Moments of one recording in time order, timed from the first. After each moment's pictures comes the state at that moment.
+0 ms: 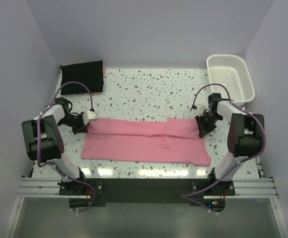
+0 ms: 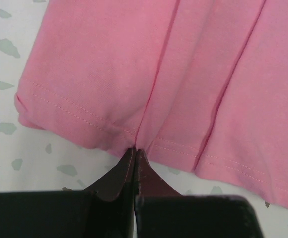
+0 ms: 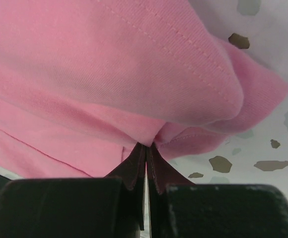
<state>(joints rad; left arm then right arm) 0.29 1.70 0.98 -0.82 0.58 1.51 -0.05 1.73 1.05 -0.83 -0.25 -0.46</state>
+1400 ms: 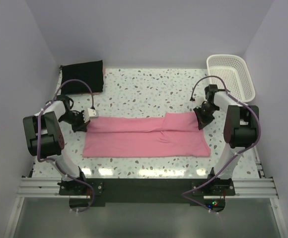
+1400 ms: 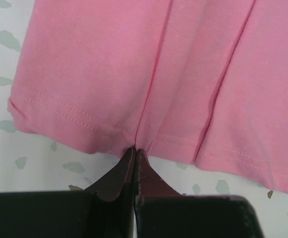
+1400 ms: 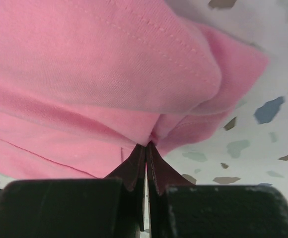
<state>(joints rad) 0.27 1.75 1.05 -0.88 0.52 1.49 -0.02 1.89 1.26 -0.91 -0.20 -0.41</state>
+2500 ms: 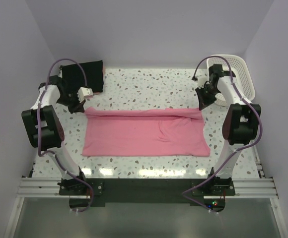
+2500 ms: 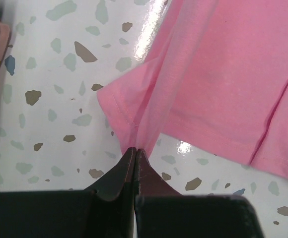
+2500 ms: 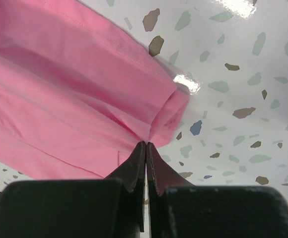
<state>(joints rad) 0.27 1.89 1.44 -0.99 0.61 1.39 -0.02 1.96 1.67 -1.07 -0.23 -0.40</state>
